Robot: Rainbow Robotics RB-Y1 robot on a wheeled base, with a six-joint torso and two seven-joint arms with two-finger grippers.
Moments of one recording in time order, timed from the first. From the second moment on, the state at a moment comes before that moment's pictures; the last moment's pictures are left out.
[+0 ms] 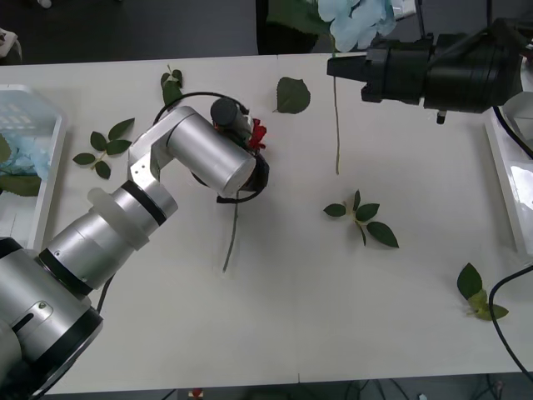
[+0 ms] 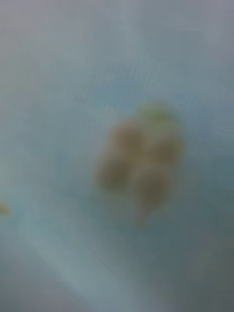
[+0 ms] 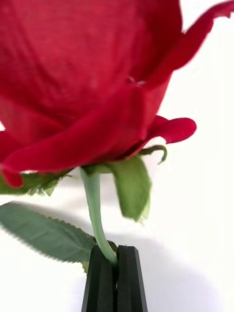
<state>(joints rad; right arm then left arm) -0.67 -0.64 0.15 -1.43 -1.82 1.01 2.29 -0.79 0.27 -0.57 -1.27 0.40 1.16 -1.00</state>
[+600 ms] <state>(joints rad) -0.65 -0.64 0.15 -1.43 -1.86 1.01 2.33 -0.58 0.37 -0.26 -2.00 0.66 1.12 -1.00</state>
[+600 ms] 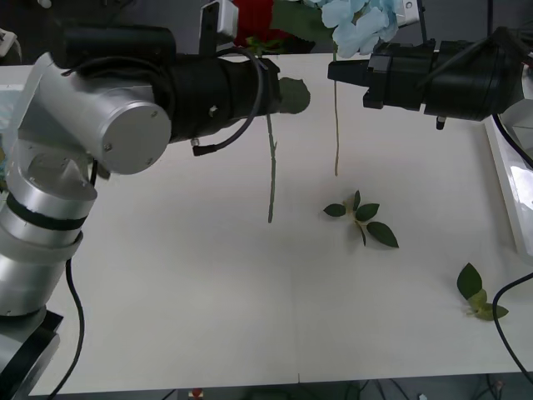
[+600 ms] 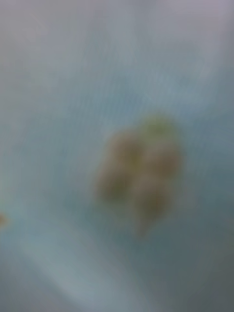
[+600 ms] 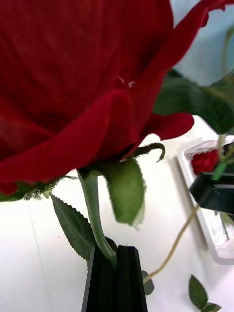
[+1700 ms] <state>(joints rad) -0.63 -0.65 0.25 -1.05 -1.25 1.03 1.91 -0.44 0.15 -0.51 -1.79 0.33 0.19 -1.08</state>
